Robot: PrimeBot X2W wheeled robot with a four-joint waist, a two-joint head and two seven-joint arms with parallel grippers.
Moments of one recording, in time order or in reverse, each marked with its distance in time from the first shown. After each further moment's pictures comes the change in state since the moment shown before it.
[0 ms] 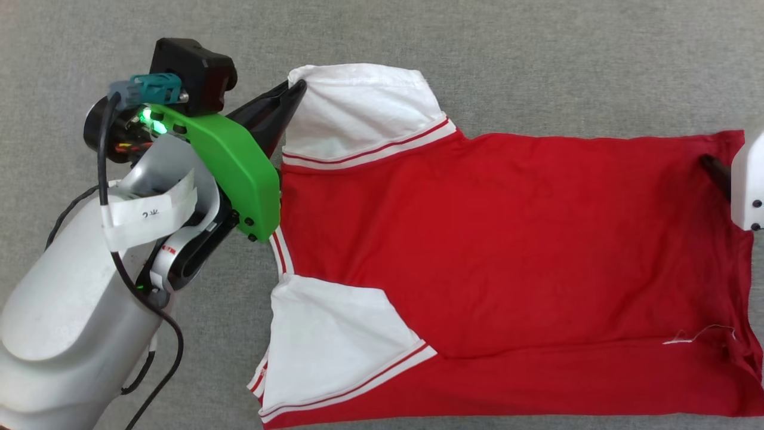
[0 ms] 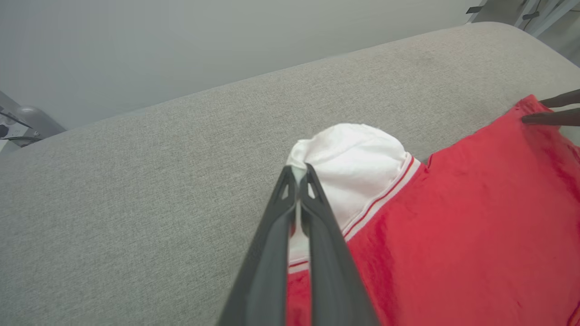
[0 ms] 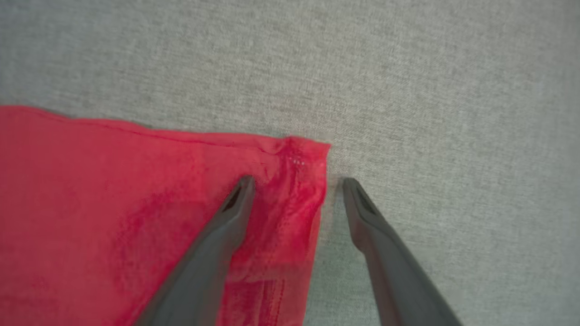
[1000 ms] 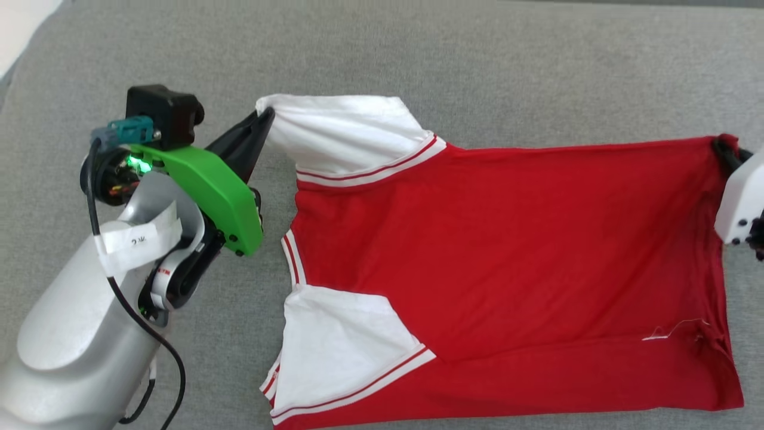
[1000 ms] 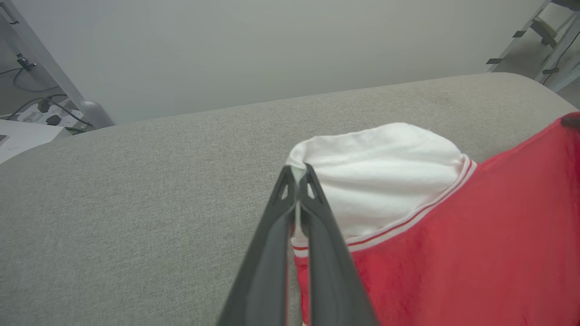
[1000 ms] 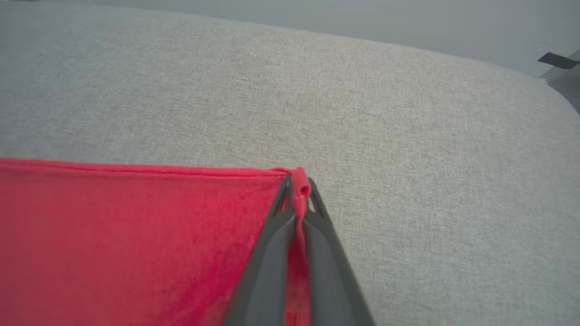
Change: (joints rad) left arm 0.095 -0.024 0.039 0.147 -0.019 0.018 -0.168; right arm 0.022 0.026 0.007 0.170 0.025 0.000 -0.442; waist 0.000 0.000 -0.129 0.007
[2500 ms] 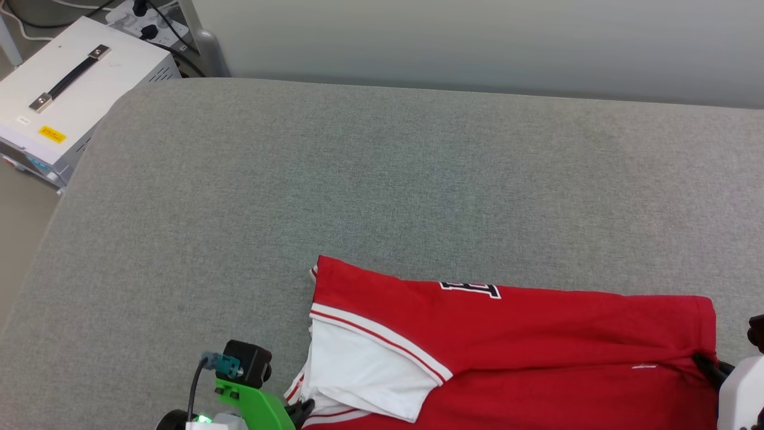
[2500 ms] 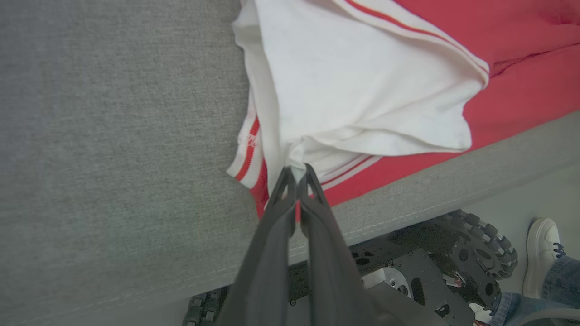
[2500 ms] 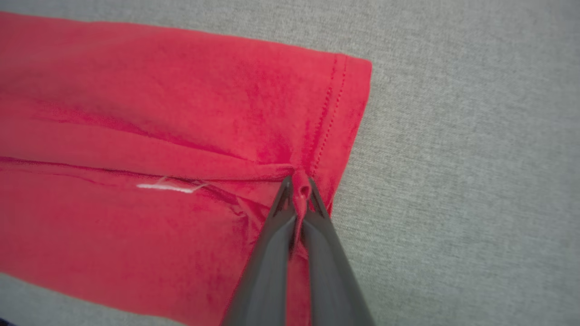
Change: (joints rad) left arm 0.535 0.045 -0.185 -0.058 -0.146 0.082 0.116; right arm 0.549 -0.155 0.152 -0.095 0.239 0.000 -0.133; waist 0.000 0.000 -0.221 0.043
